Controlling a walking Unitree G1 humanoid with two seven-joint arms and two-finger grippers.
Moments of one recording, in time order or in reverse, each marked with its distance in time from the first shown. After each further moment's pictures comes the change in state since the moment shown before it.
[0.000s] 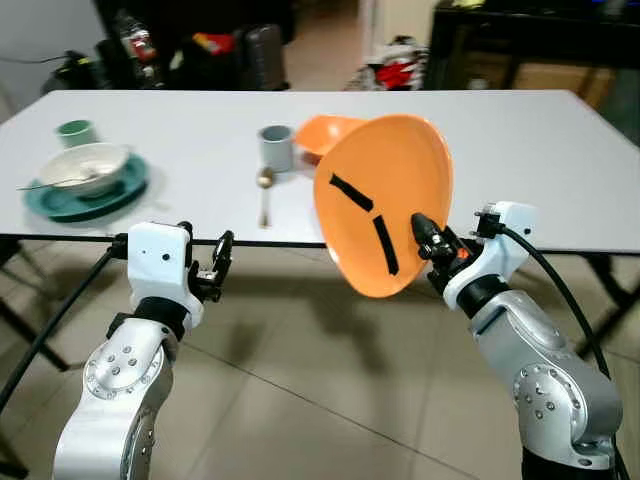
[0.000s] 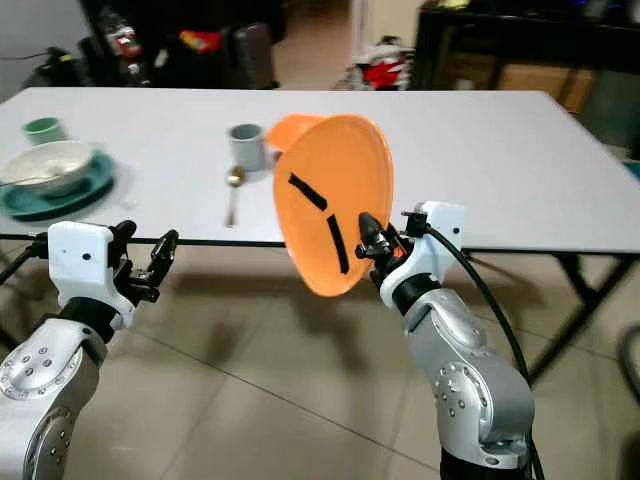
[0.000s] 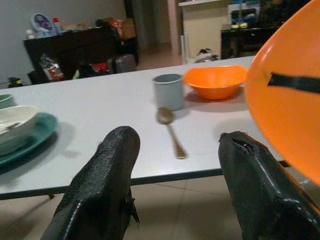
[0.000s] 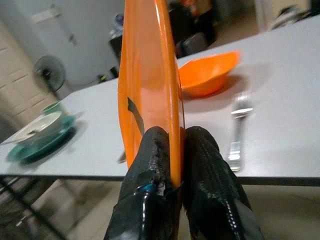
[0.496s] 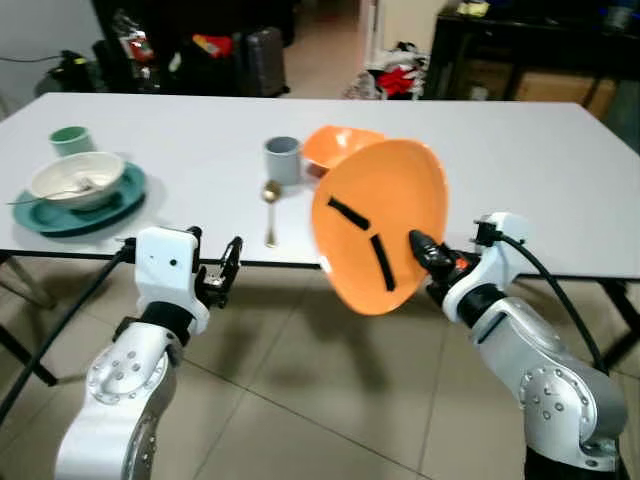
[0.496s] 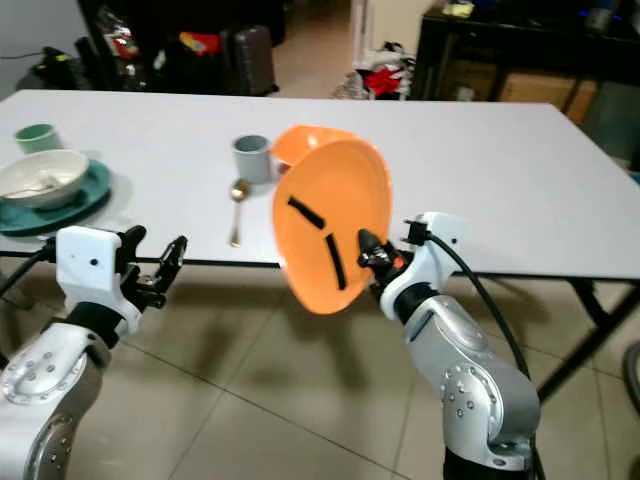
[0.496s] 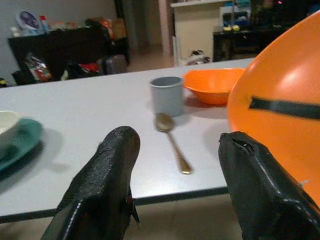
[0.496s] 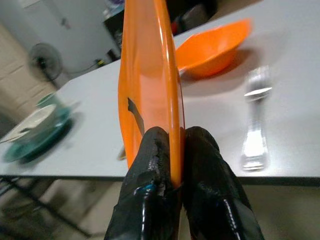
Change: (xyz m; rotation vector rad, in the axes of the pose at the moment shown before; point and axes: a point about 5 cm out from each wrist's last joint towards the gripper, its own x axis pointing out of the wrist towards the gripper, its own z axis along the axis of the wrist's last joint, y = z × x) left arm -0.004 -0.004 -0.001 -0.001 0.006 -0.036; right arm -0.002 -0.003 -0.012 0.103 0.102 -0.004
